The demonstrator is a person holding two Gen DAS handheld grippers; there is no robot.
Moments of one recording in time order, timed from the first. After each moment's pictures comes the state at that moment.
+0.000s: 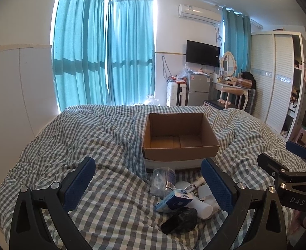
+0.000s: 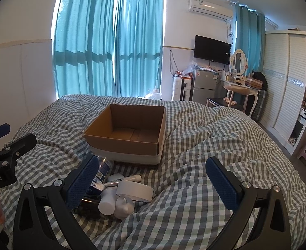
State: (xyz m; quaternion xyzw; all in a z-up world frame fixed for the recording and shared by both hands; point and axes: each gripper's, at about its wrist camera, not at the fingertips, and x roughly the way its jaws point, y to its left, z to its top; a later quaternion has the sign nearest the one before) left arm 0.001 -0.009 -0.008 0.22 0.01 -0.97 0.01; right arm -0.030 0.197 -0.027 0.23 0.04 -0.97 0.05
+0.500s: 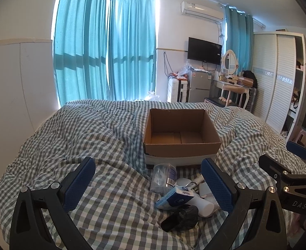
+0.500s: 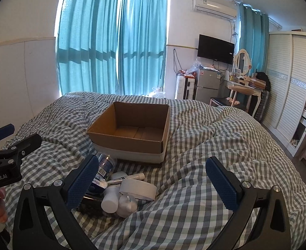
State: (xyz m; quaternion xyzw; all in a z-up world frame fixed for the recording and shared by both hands) left arm -0.002 -0.012 -0.014 0.24 0.01 -0.97 0.01; right arm -0.030 0.192 -0.029 0.24 0.04 -0.97 0.07
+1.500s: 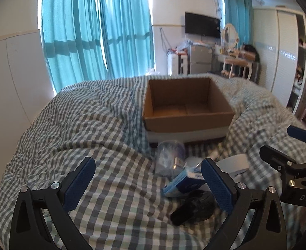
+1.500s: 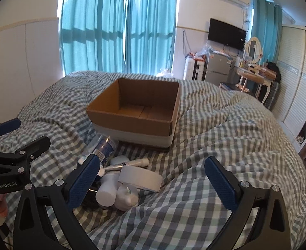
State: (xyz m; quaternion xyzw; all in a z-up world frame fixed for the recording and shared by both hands) left arm -0.046 -0.003 -0.061 0.32 -0.03 -0.95 0.02; right arm -0.076 0.184 -0.073 0.32 0.06 -0.94 0.10
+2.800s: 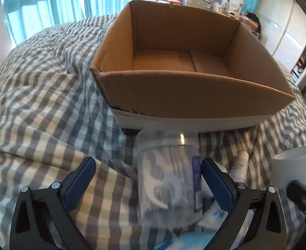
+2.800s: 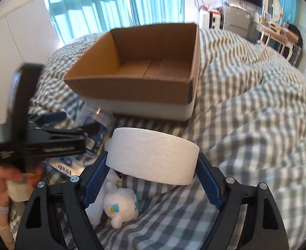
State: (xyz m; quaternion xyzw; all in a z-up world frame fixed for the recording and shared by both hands) left arm -0.206 -0.003 -0.170 0.50 0.02 -0.87 -0.04; right arm -0.166 0.186 -0.128 0.45 0.03 -0.88 0.13
